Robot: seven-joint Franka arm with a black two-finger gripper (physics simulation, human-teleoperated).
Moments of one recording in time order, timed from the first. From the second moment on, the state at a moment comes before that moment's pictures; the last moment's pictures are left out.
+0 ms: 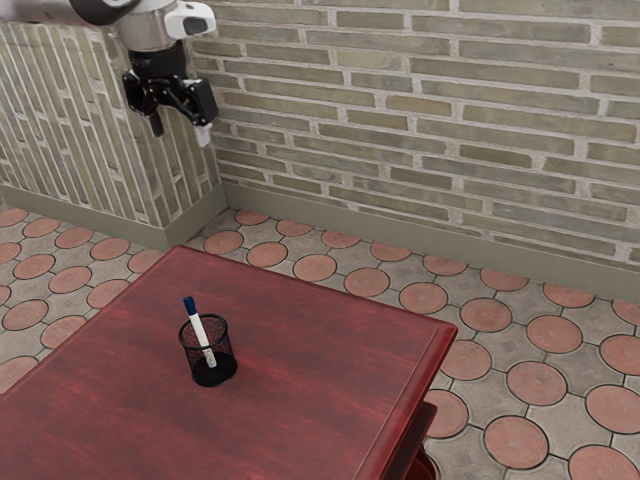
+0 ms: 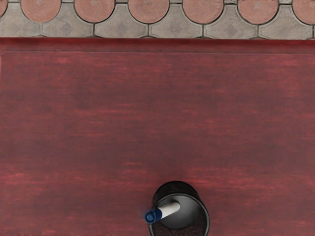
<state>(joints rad) 0.04 0.11 -0.01 -1.38 0.02 1.53 0.03</state>
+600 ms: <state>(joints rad) 0.08 0.49 -0.01 -1.44 0.02 1.76 0.13</state>
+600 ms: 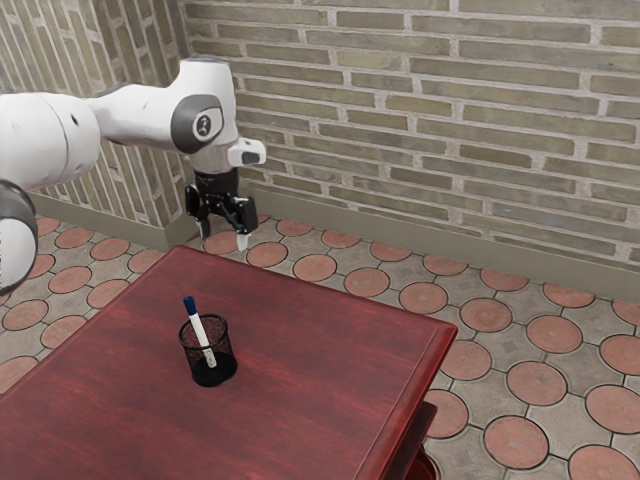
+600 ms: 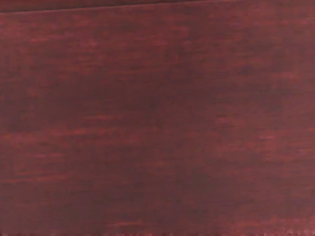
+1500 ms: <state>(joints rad) 0.09 0.45 0.07 -1.66 -0.20 1.59 0.20</state>
